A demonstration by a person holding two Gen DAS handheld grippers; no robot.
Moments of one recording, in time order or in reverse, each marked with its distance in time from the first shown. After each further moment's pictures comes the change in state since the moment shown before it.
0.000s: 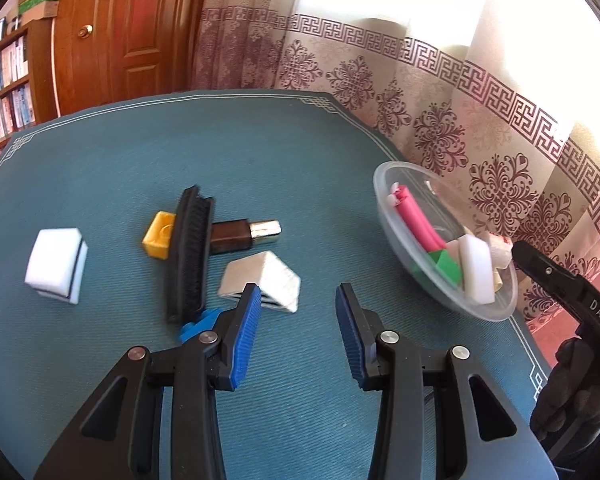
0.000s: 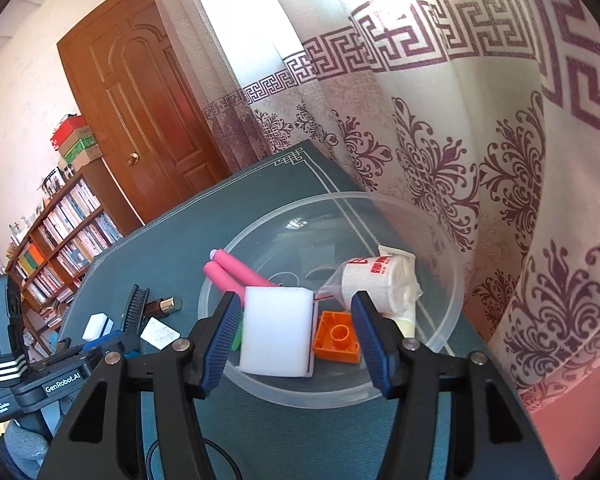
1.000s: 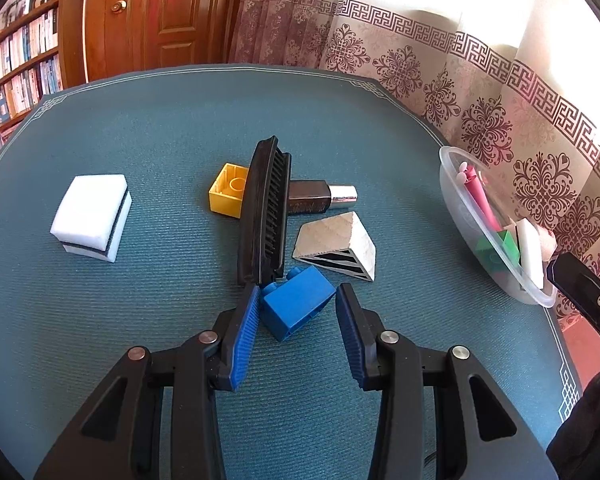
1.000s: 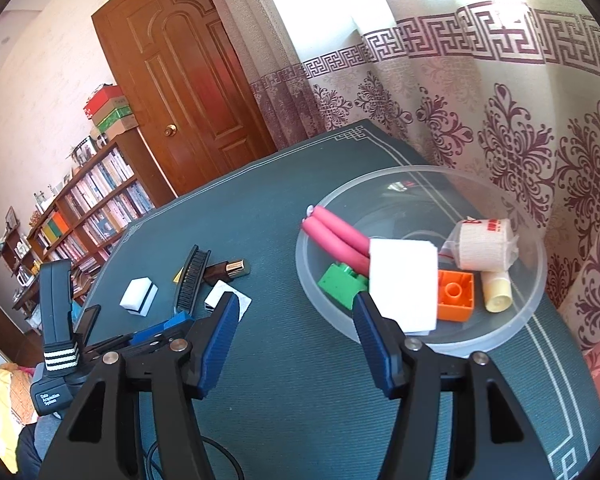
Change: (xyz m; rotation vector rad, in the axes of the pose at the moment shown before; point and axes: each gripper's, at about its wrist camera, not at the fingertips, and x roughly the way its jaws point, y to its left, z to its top) left arm 0.015 0.038 -0.020 -0.073 0.039 0.077; right arm 0.010 0.068 -0.027 -0.076 0.067 0.100
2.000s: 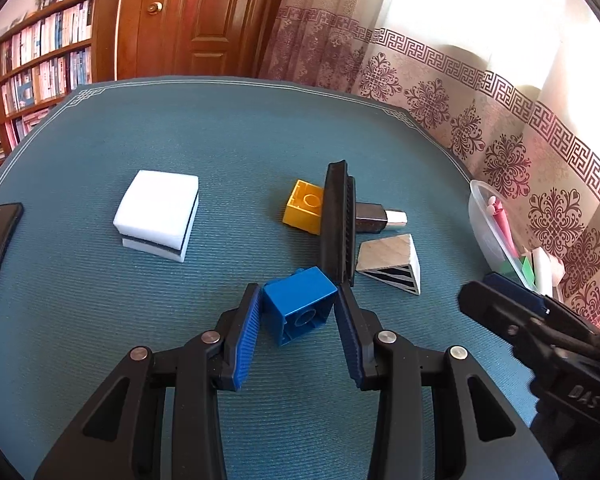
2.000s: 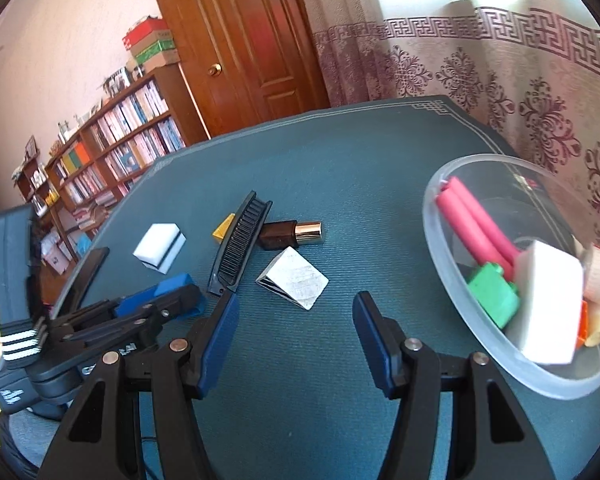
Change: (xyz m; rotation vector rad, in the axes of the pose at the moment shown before) left arm -0.018 0.040 -0.006 -0.089 -0.076 0.034; right arm 0.079 0.069 -0.010 -0.202 0.165 0.057
